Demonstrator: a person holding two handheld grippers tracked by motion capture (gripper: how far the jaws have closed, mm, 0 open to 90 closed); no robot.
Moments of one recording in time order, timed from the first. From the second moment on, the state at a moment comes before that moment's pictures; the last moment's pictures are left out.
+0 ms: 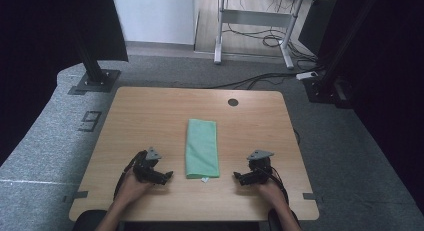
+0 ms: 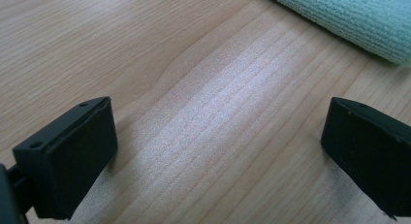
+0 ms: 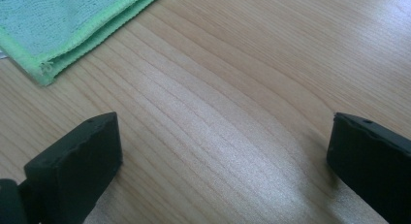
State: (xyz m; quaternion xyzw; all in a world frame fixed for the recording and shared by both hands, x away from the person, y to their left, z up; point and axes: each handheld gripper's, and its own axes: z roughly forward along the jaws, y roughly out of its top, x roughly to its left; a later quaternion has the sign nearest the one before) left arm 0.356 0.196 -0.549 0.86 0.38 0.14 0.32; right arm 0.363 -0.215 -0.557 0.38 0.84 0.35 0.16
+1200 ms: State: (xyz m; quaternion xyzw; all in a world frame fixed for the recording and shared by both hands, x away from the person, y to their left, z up) left arm 0.356 0.195 -0.549 0.85 0.38 0.14 0.32; right arm 0.375 -0.191 -0.542 0.38 0.84 0.37 0.14
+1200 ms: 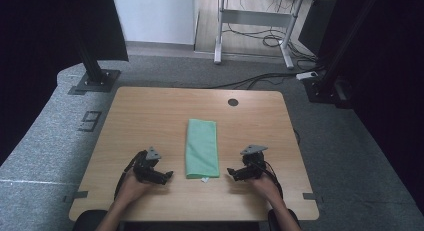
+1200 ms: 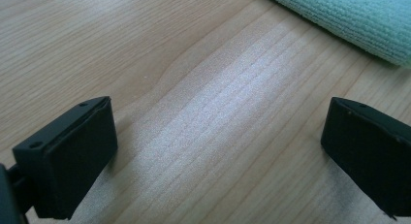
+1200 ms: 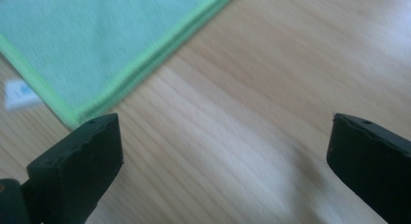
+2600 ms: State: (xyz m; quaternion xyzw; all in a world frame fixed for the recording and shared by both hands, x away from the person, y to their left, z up) left arm 0.379 0.169 -0.525 0.85 0.39 0.15 0.34; right arm 0.395 -0.112 -0.553 0.36 0.85 0.35 0.14
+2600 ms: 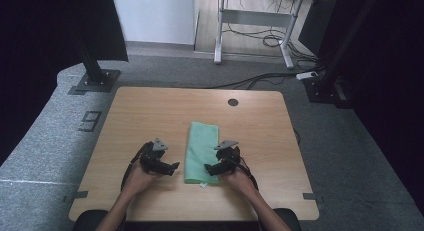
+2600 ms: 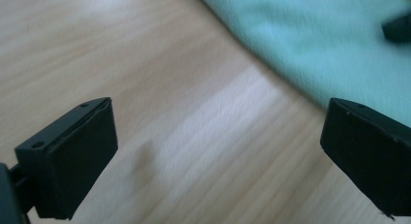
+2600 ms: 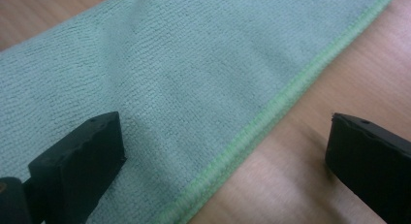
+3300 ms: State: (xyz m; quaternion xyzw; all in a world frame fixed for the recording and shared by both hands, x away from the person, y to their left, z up) left arm 0.401 0.135 -0.545 0.85 0.39 0.15 0.31; right arm 0.359 -0.115 -0.553 0.33 0.86 0.36 0.13
